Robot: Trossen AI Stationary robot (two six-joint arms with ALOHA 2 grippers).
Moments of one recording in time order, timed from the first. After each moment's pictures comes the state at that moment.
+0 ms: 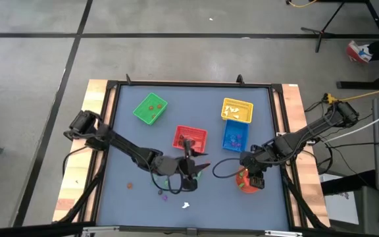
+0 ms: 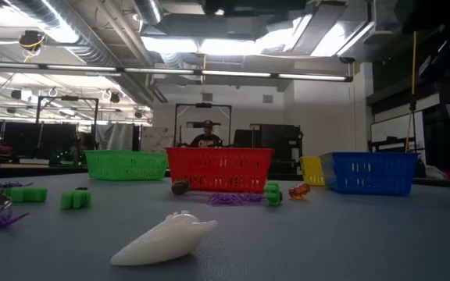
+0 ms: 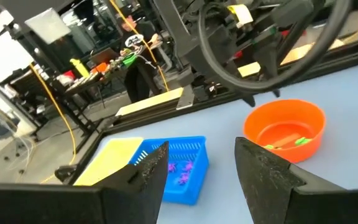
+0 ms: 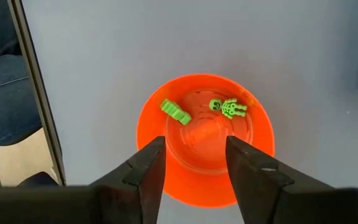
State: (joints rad) left arm -0.39 1.81 1.10 0.52 -0.67 0.29; right arm 0.50 1.23 0.90 -0.88 -0.14 0.73
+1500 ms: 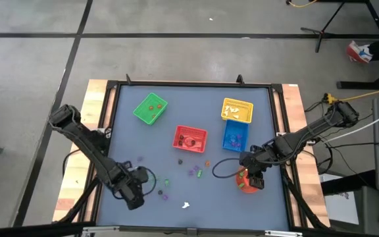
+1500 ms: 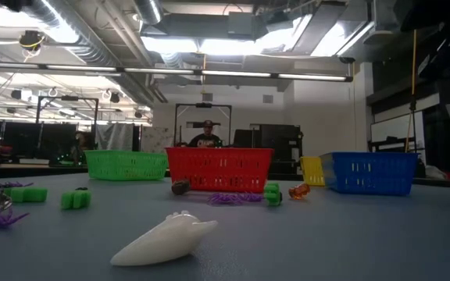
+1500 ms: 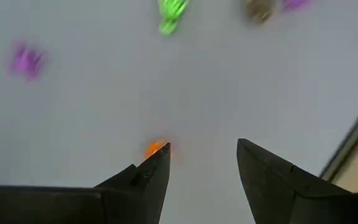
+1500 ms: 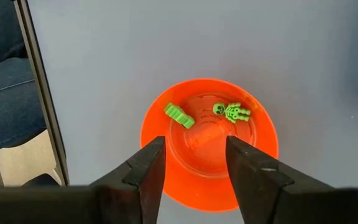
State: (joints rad) left arm -0.76 1.56 1.10 -0.96 -0.06 -1.22; right arm 0.50 1.23 0.90 -0.86 -0.14 0.74
